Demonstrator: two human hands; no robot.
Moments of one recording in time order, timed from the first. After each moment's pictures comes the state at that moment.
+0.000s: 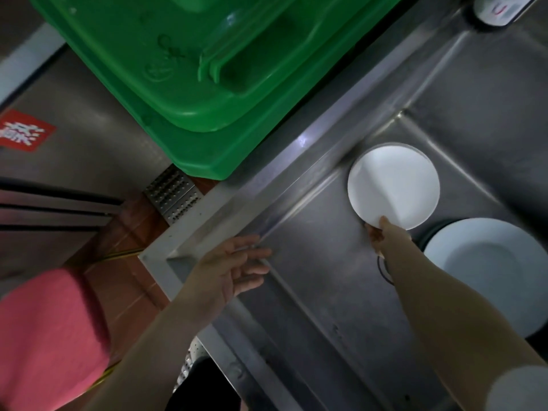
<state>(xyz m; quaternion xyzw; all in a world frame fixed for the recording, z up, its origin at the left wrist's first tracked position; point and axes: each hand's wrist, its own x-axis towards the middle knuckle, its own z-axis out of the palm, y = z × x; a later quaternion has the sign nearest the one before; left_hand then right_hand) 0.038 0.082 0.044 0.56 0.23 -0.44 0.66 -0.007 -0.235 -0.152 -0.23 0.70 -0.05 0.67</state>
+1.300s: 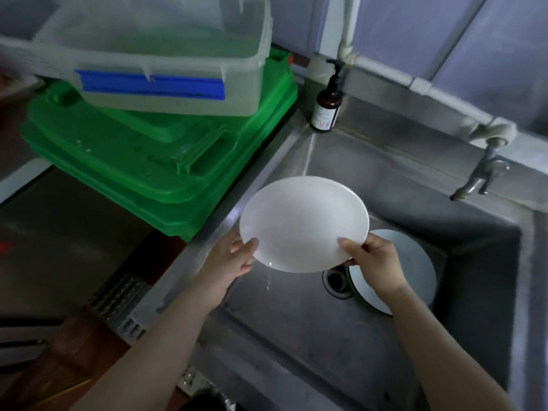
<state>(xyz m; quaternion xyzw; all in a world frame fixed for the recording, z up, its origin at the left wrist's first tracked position) 0.050 0.022 0.118 0.70 -0.06 -0.41 0.59 -0.106 -0.201 0.093 -0.68 0.40 -0.13 0.60</state>
